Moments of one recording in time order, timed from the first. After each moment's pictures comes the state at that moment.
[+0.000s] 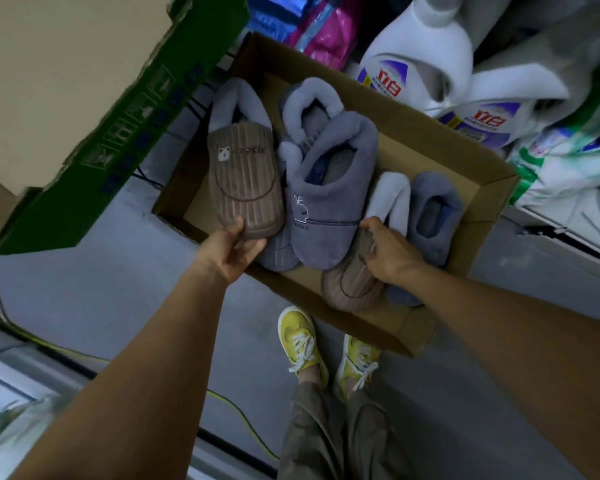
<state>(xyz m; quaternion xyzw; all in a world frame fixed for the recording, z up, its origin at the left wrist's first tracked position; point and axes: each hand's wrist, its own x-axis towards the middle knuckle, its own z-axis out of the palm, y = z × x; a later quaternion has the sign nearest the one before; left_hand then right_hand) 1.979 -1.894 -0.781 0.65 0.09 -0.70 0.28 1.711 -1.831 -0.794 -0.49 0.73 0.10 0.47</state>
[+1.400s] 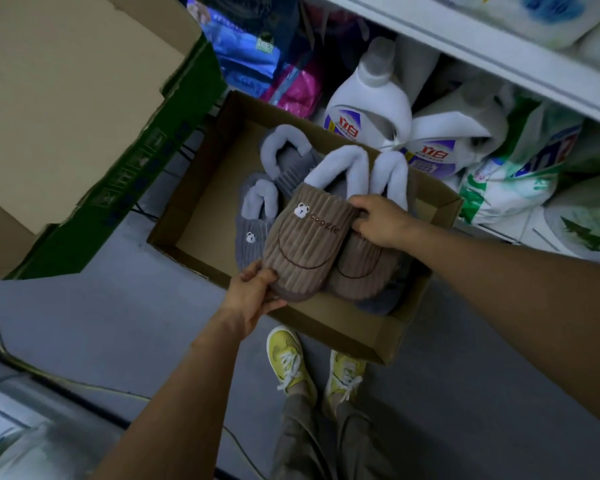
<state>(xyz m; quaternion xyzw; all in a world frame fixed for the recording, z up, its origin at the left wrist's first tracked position) 1.911 -1.840 -0.713 0.64 -0.12 -0.74 0.18 1.660 -1.891 -0.714 -0.58 0.67 0.00 0.46</state>
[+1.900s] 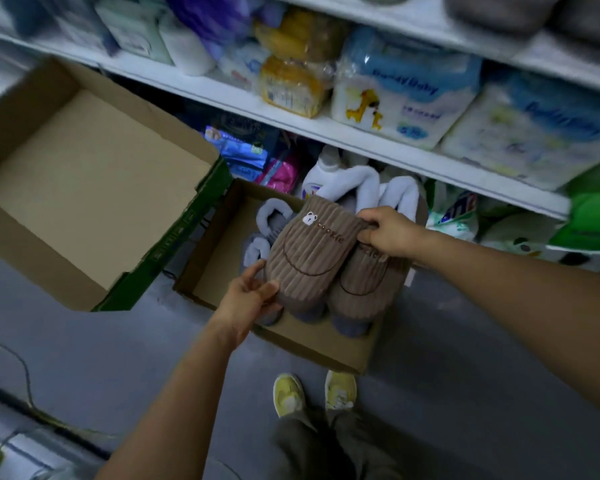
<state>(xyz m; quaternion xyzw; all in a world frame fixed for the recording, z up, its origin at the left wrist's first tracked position) 1.891 -1.837 -0.533 0.58 -0.33 -0.72 0.18 1.617 -1.858 -0.505 -0.56 0.70 -0.11 0.44</state>
